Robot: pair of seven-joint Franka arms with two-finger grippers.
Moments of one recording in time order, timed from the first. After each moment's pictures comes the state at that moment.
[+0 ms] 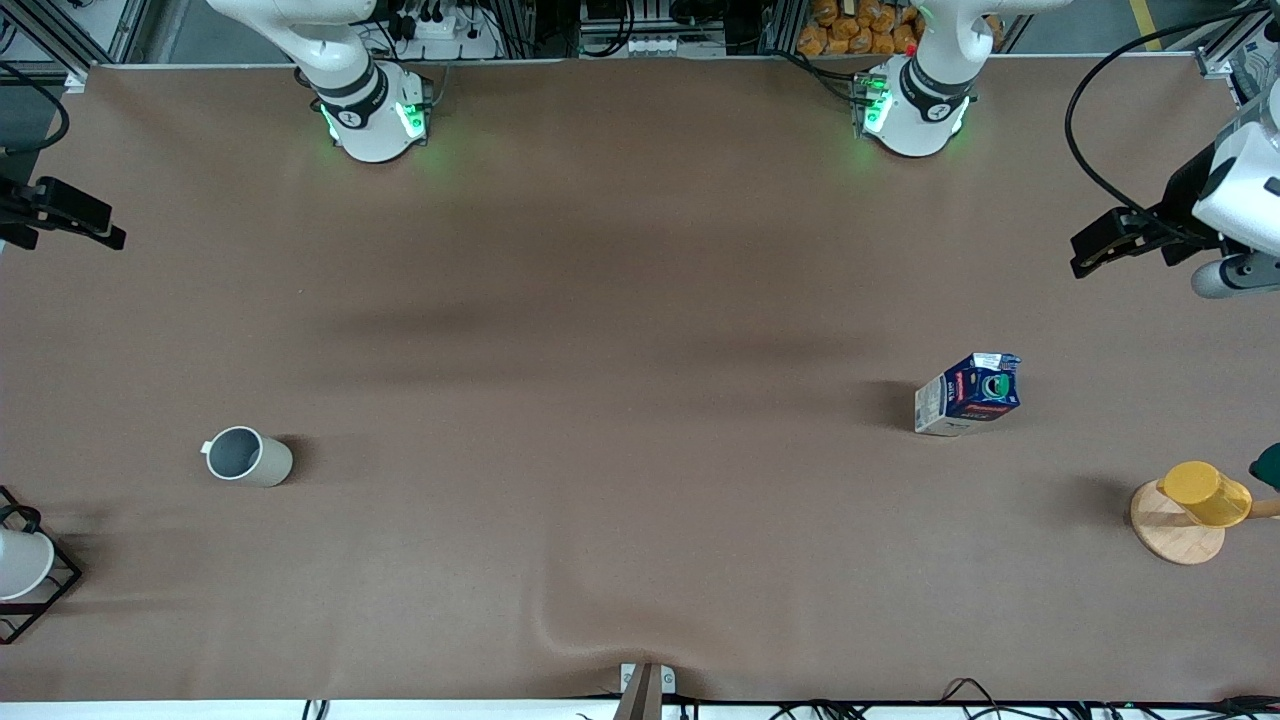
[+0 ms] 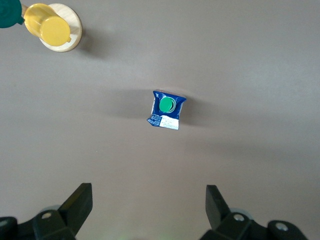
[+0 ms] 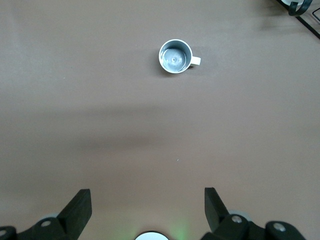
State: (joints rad) left arm -0.02 0.03 -0.08 -1.54 0.04 1.53 -0.21; right arm -0.06 -0.02 -0.05 -1.55 0.01 1.44 -0.08
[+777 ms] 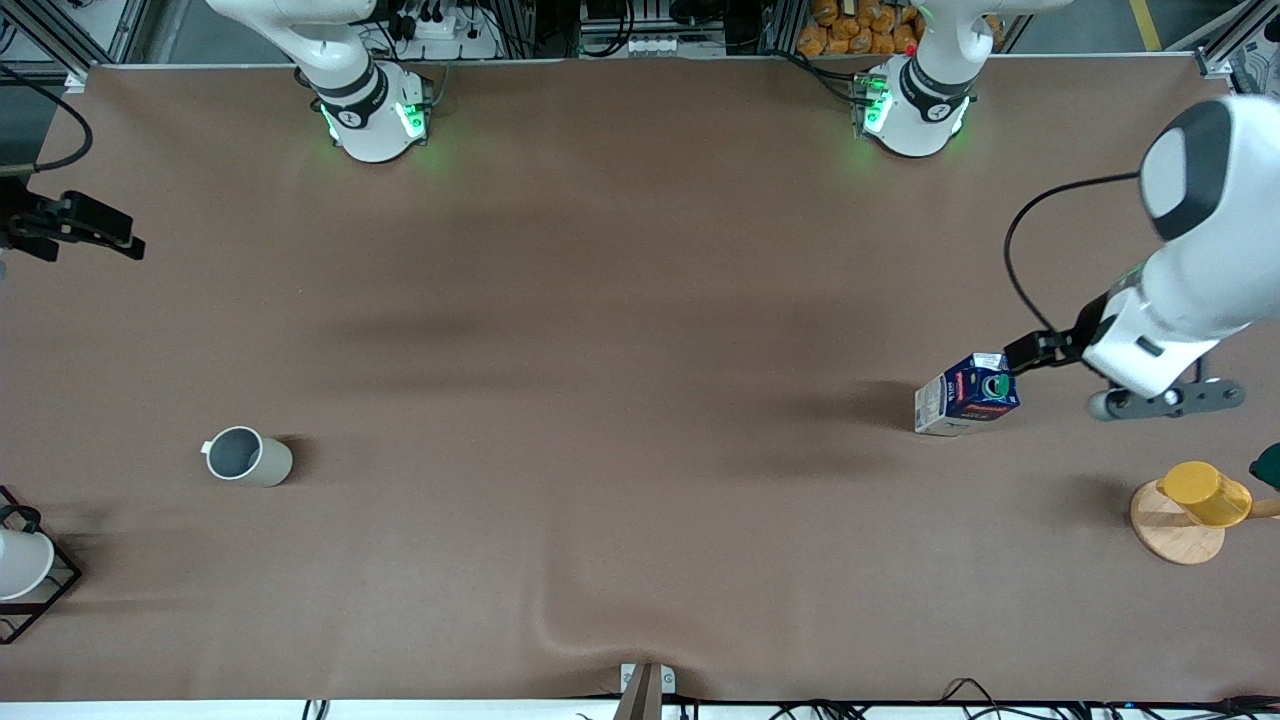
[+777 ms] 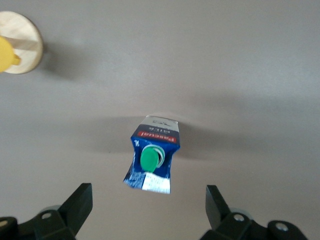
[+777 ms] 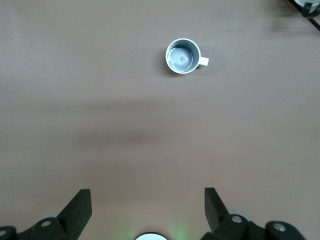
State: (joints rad) left arm -0.02 0.21 -0.08 -1.69 0.04 1.87 -0.19; right arm -0.03 0.01 -0.05 -1.56 0.01 1.46 -0.09
